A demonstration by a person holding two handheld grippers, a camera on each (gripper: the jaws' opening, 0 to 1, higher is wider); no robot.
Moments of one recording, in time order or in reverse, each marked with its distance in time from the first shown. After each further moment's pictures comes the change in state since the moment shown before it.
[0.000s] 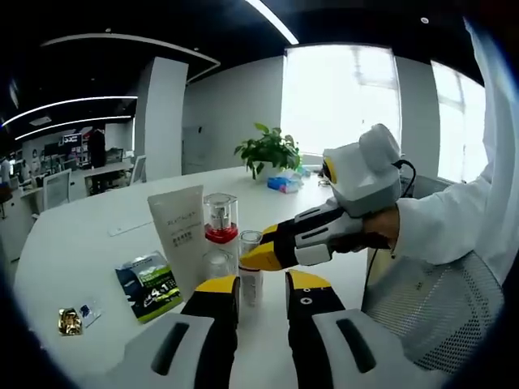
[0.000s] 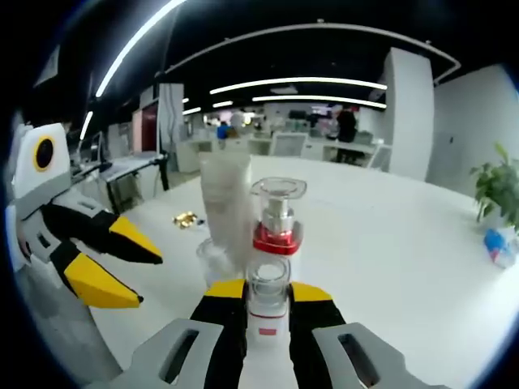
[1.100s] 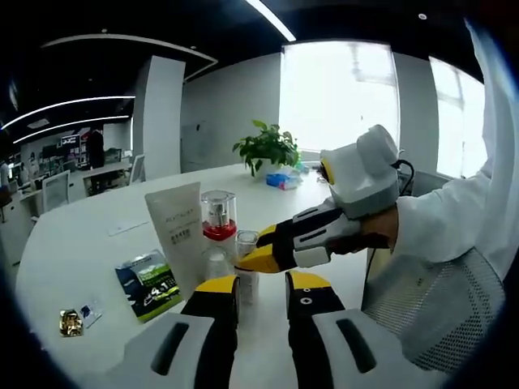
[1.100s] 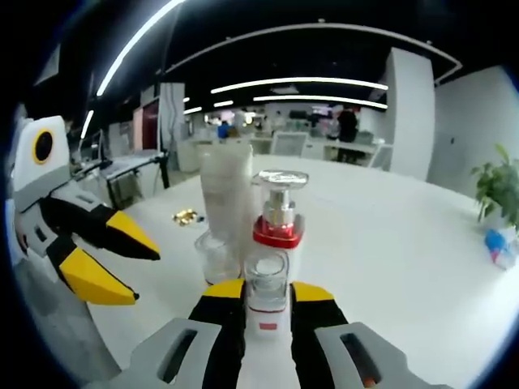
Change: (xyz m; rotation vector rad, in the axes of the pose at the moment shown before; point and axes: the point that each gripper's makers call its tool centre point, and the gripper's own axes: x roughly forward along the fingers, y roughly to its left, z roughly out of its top) left arm 0.000 0.000 -0.003 0.010 0.017 -0.008; right arm 0.002 0.004 -0.009 -0.022 0.025 0.009
